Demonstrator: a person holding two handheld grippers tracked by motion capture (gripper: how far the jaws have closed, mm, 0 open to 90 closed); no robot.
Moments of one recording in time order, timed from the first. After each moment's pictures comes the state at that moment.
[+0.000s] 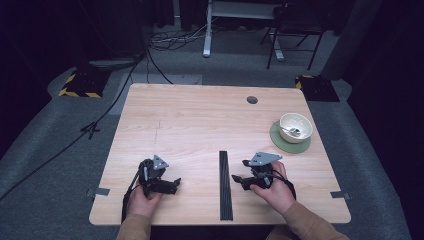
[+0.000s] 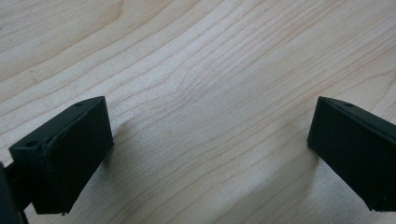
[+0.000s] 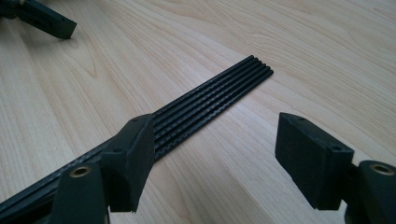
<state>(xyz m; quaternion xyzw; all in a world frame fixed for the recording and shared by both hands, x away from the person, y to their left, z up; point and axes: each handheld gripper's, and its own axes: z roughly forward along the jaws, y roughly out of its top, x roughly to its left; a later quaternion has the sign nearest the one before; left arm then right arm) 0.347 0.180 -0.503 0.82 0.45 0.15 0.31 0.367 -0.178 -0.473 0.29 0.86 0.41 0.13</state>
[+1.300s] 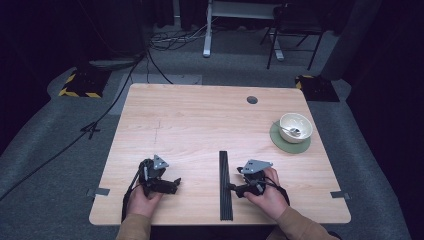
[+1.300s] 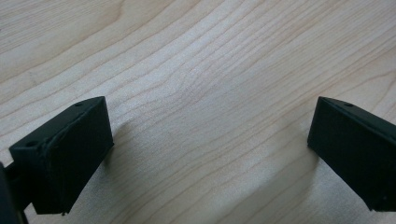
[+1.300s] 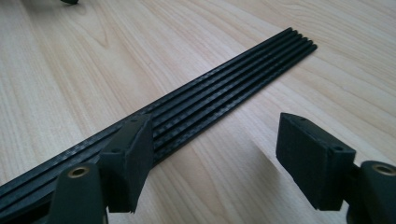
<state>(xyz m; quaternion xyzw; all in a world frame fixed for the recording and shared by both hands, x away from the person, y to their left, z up) 0.348 0.181 -0.503 0.83 0.44 0.16 0.31 0.355 -0.163 -0.495 0.27 0.87 0.39 0.12</state>
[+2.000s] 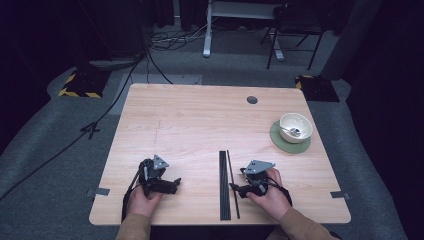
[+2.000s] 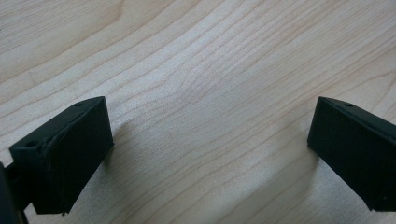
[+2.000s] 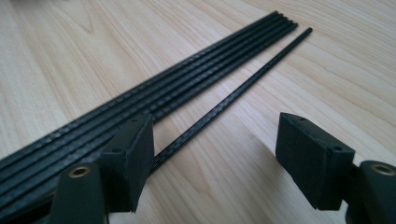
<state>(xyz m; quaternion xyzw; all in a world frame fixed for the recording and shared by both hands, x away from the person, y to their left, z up) 0.348 0.181 -0.503 0.83 0.45 0.15 0.31 0.357 -0.175 -0.497 0.28 0.87 0.38 0.13</state>
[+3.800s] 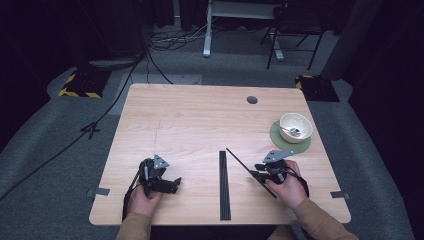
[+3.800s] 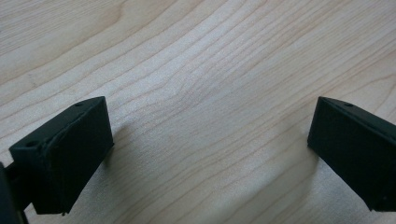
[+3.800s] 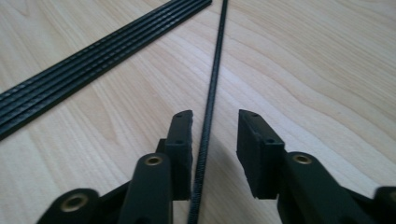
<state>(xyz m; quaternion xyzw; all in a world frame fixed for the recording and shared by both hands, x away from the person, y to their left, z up) 0.350 0.180 -0.503 0.83 0.44 0.16 0.31 0.381 -0.225 -0.479 0.32 0.88 0.34 0.12</state>
